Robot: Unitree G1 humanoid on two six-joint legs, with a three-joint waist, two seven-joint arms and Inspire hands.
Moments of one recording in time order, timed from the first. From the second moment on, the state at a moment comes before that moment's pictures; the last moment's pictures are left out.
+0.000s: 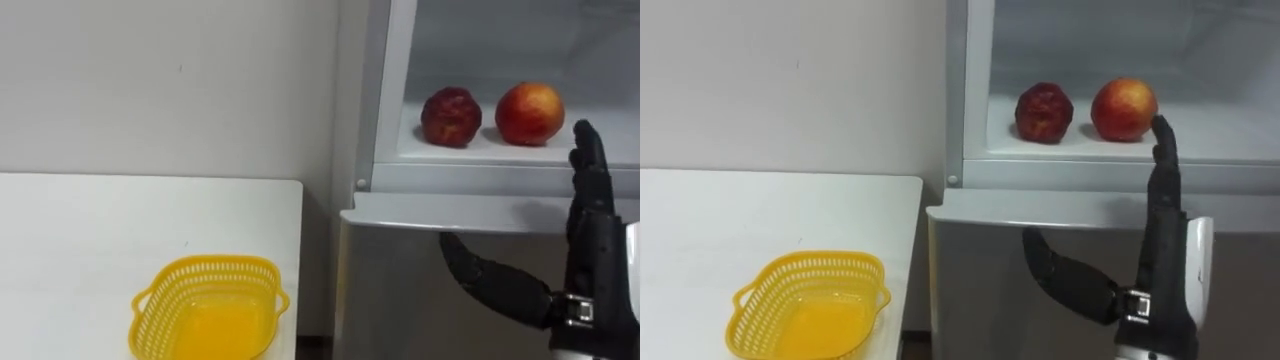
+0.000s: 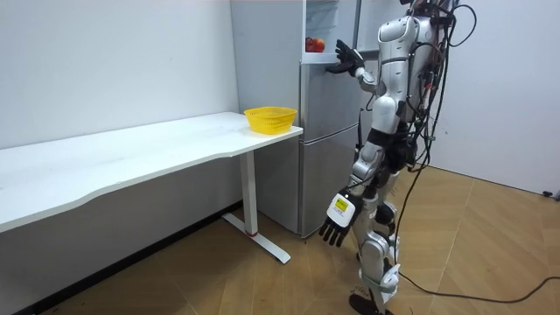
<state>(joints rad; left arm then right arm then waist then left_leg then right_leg) 0.22 0.22 -0.03 1.19 0.16 -0.03 0.08 -0.05 -0.27 0.10 -0.17 -0.23 -0.27 -0.59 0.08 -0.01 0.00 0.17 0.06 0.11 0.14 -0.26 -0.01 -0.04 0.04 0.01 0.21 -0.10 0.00</state>
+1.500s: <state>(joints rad) 0.21 0.24 0.00 1.14 0.31 0.05 -0.01 -0.43 -0.42 -0.06 -0.04 -0.08 -0.16 -0.54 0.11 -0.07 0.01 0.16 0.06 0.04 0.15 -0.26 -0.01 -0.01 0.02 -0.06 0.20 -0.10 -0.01</state>
